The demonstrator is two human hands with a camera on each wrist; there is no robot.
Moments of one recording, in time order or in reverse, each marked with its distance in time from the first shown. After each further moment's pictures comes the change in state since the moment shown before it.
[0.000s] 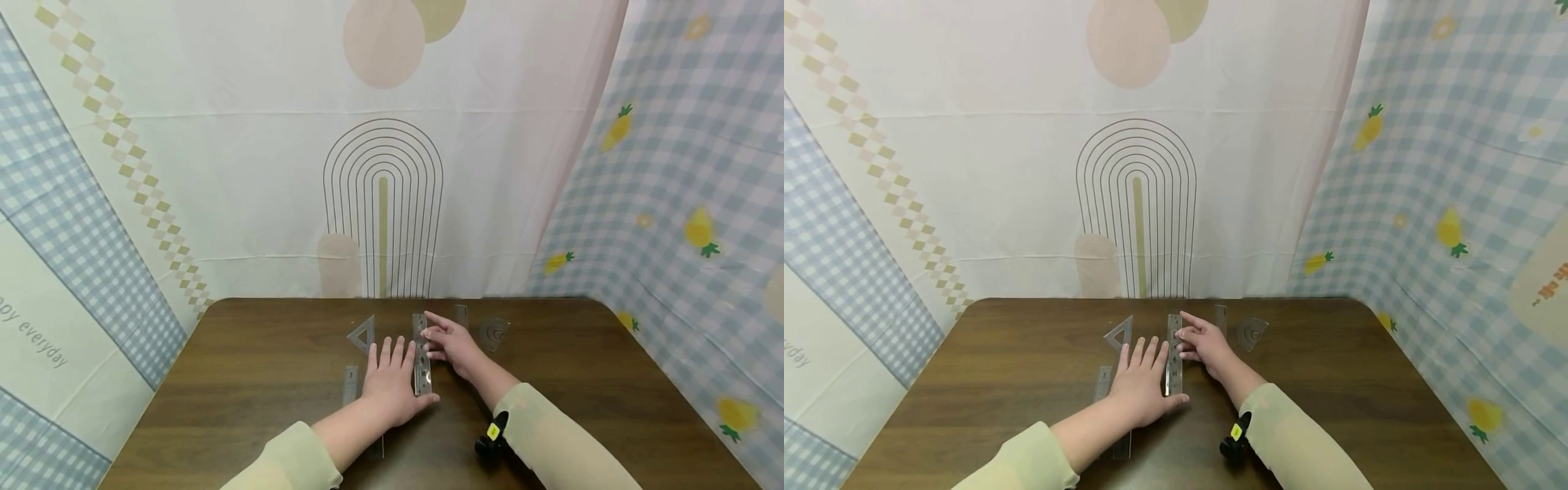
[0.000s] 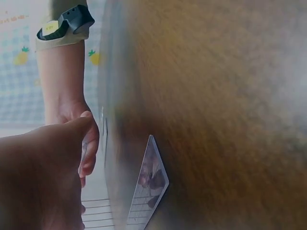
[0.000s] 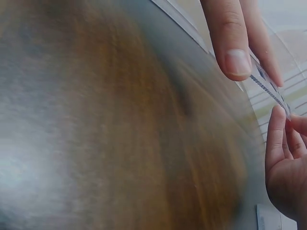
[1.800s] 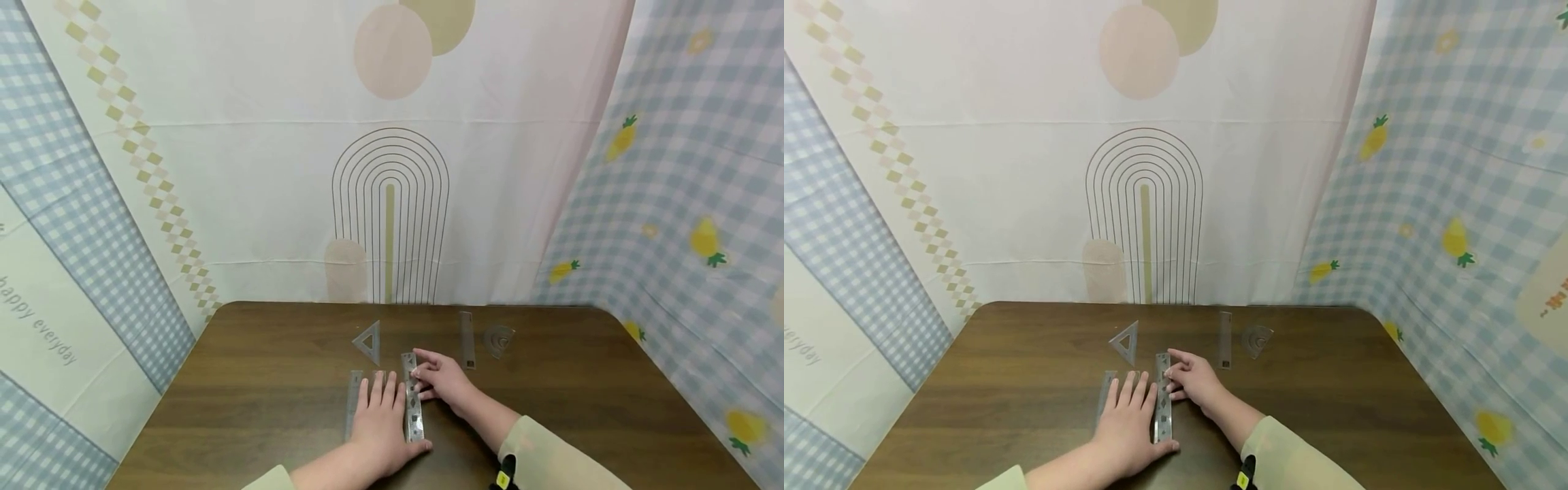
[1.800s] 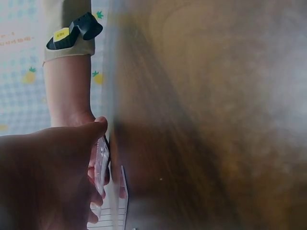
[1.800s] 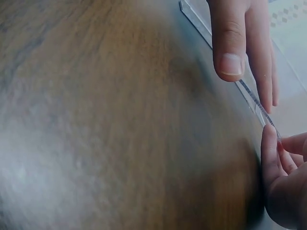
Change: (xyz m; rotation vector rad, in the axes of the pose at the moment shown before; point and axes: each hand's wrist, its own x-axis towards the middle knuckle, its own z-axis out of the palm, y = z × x) left_hand -0.062 -0.005 0.013 0.024 -0.017 0.004; right_hand -0.051 0.016 0.038 -0.149 -0.111 -0.021
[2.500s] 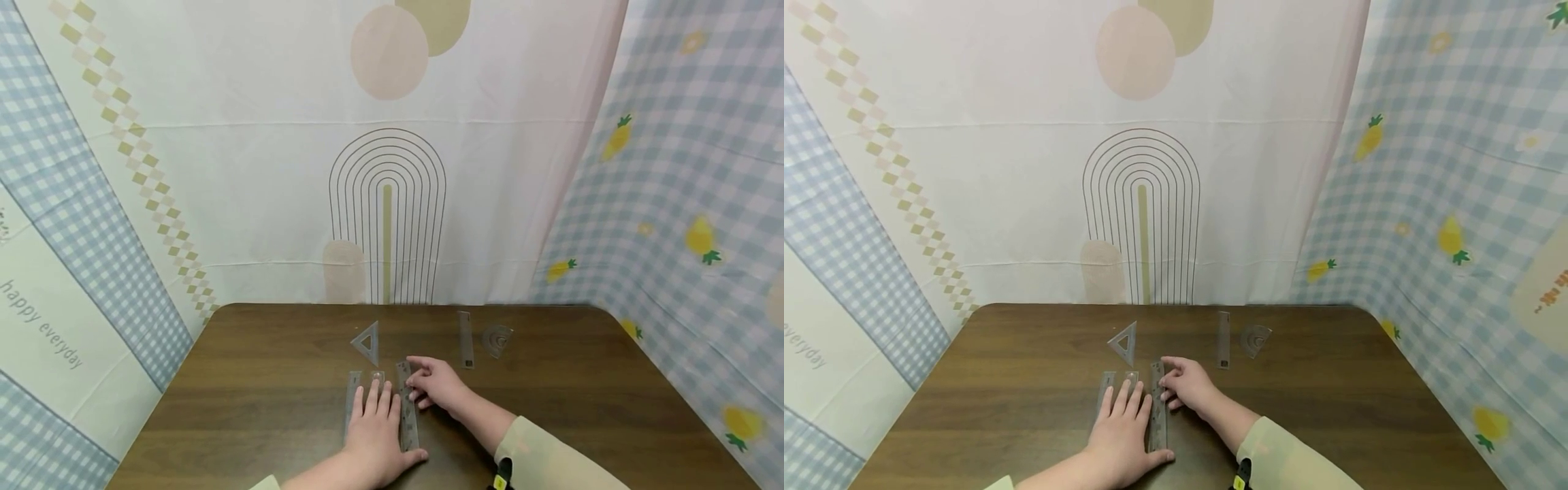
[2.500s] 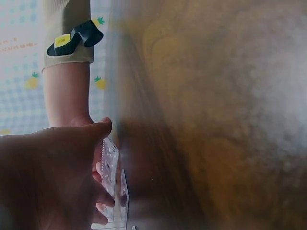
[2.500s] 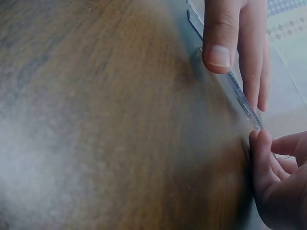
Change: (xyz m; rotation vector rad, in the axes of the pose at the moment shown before) left_hand -0.011 -0.002 -0.002 0.005 -0.082 -0.001; right_hand -0.006 0.000 0.007 -0.165 -0.049 -0.014
